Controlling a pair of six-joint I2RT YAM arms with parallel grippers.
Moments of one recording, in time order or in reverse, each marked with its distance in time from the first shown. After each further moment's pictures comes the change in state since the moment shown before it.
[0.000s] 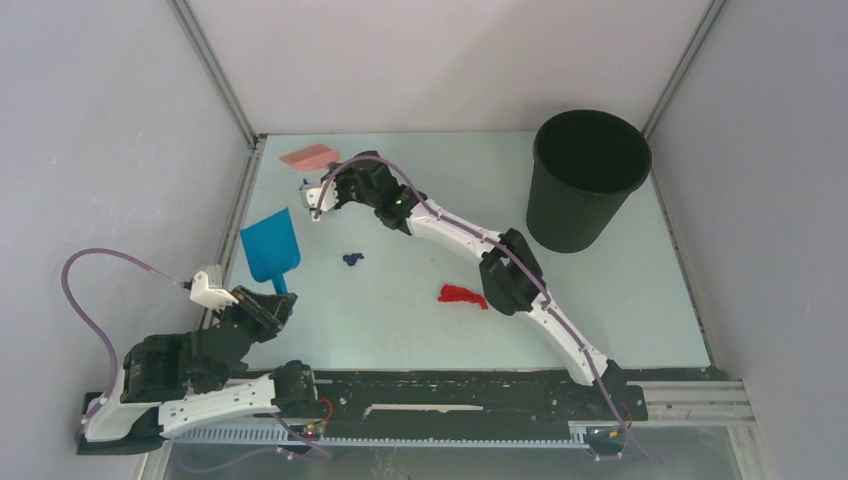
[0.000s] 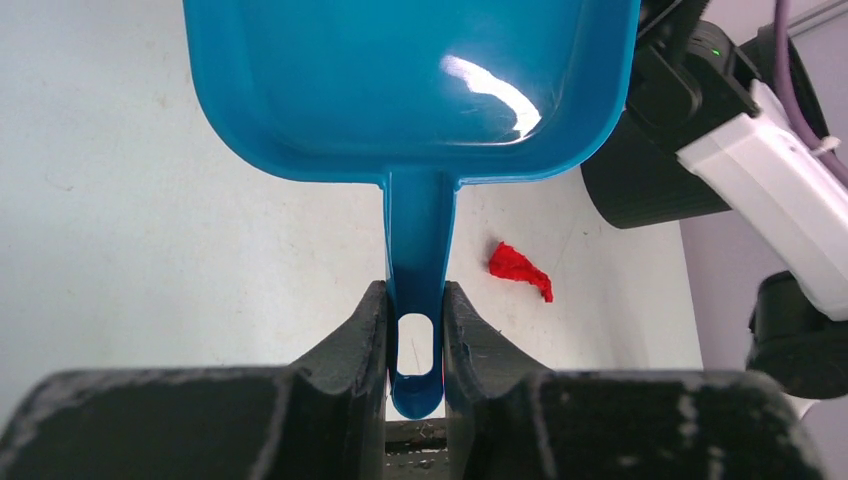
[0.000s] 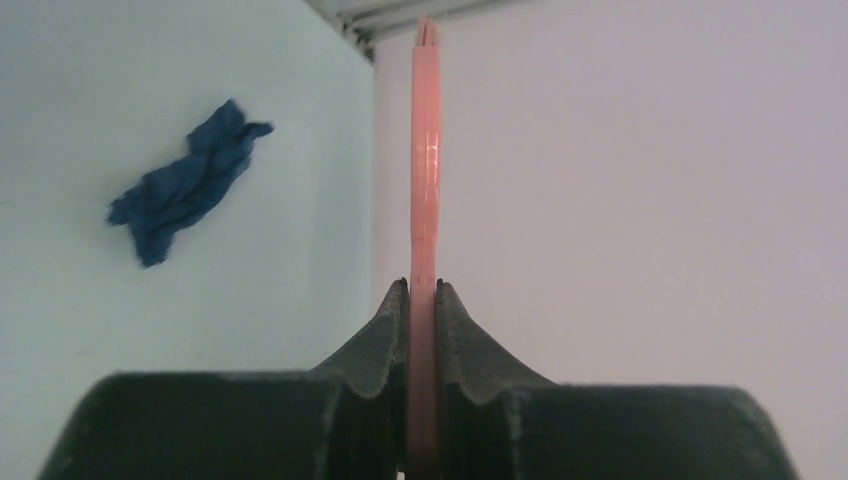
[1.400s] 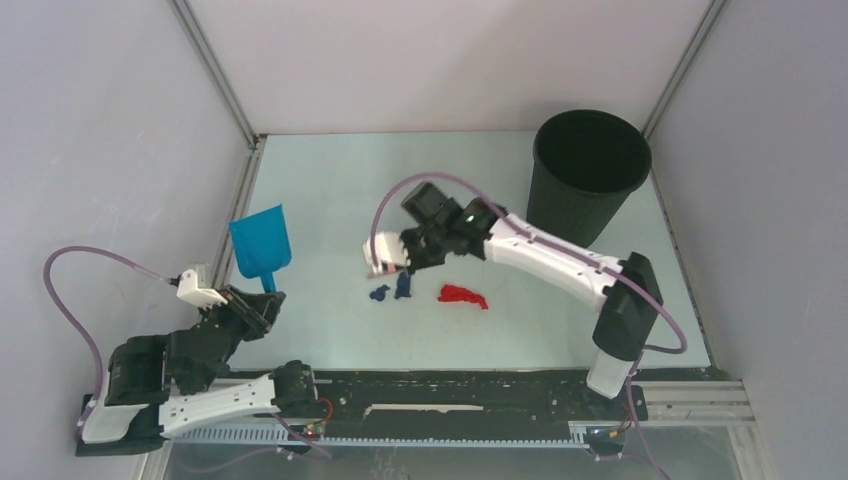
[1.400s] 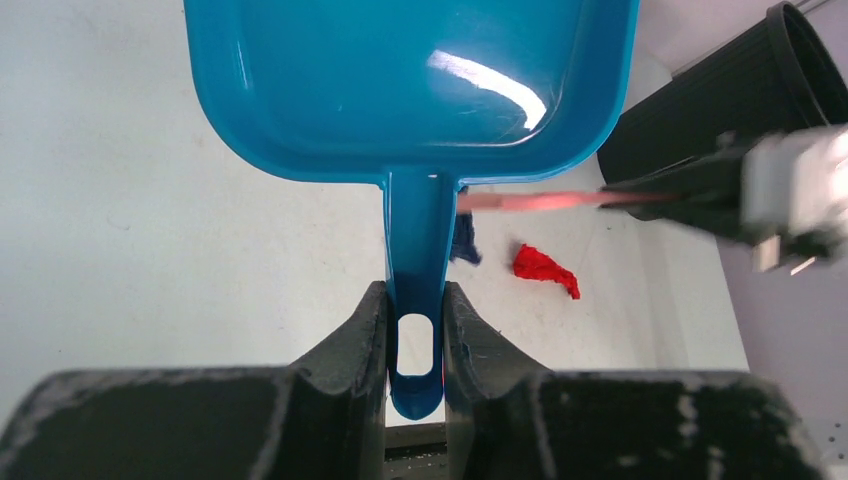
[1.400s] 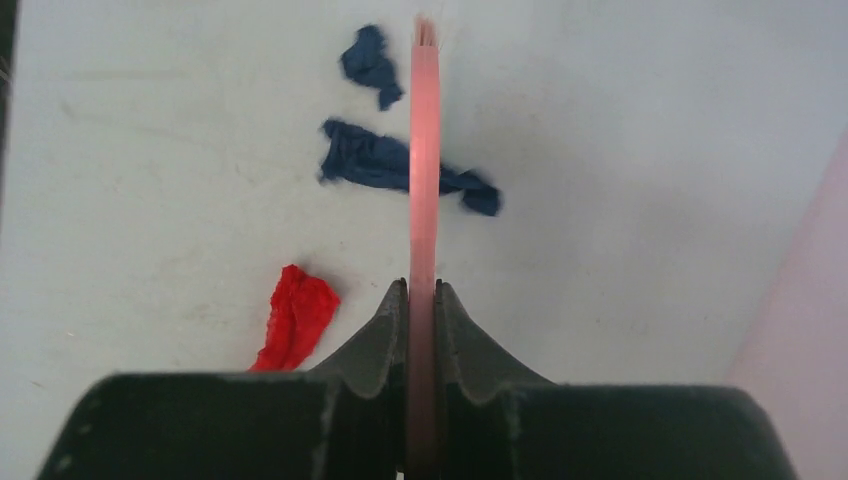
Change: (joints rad) left arm 0.000 -0.017 0.075 -0.031 -0.007 0.151; right arm 0.092 -0.757 -0.745 -0.750 -0.086 0.204
